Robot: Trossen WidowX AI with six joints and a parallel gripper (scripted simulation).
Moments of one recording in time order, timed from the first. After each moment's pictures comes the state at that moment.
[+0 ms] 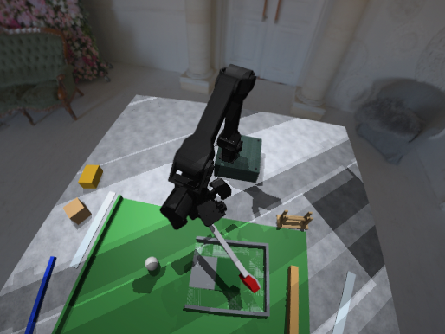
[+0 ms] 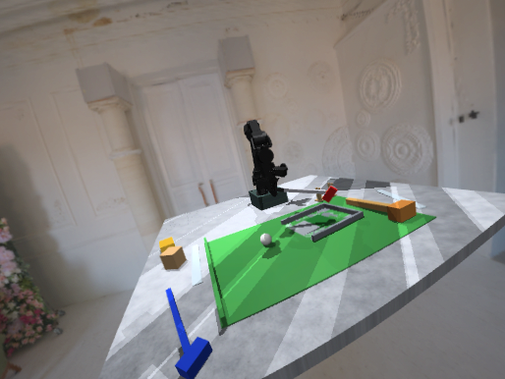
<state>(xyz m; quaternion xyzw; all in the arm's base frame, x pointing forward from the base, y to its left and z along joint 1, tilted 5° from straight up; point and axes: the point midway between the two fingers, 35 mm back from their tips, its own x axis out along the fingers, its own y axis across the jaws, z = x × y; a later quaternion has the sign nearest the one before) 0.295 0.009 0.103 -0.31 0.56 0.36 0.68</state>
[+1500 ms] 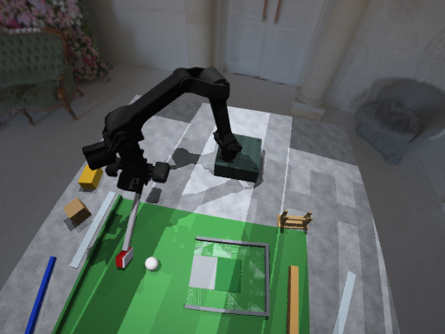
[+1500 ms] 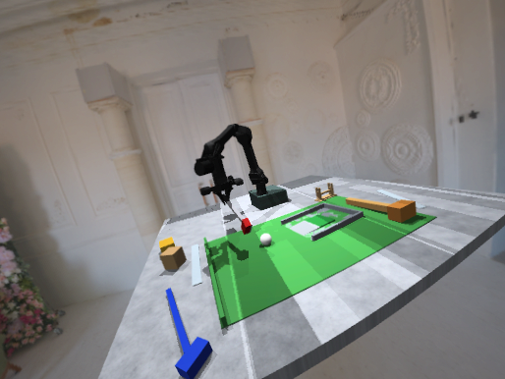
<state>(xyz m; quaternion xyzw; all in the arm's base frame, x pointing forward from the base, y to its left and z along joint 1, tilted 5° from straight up) 0.271 -0.210 0.105 -0.09 0.67 0.10 0.73</state>
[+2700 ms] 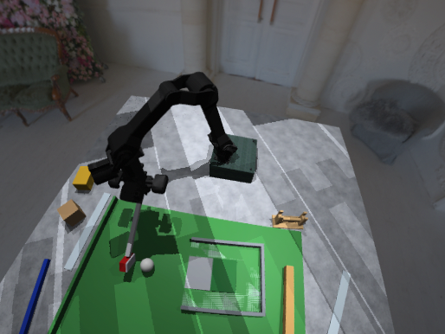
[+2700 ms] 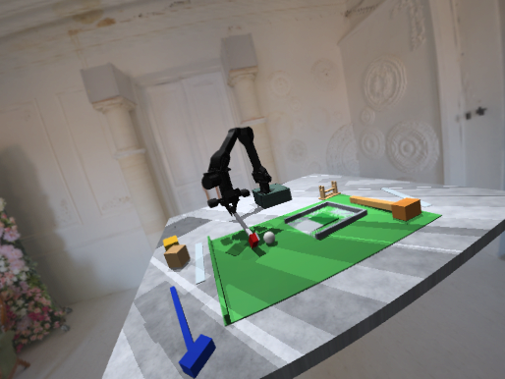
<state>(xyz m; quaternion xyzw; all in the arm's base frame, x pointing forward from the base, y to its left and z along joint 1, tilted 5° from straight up) 0.274 -0.208 0.044 -0.09 0.67 0.10 0.73</state>
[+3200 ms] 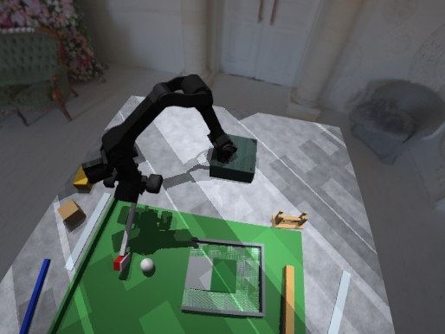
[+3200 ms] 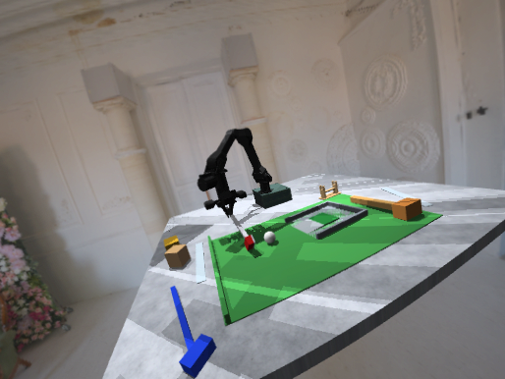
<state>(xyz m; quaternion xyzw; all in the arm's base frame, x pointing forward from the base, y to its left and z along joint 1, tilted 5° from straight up) 0.279 -0.226 0.043 -0.09 0.67 0.10 0.73</state>
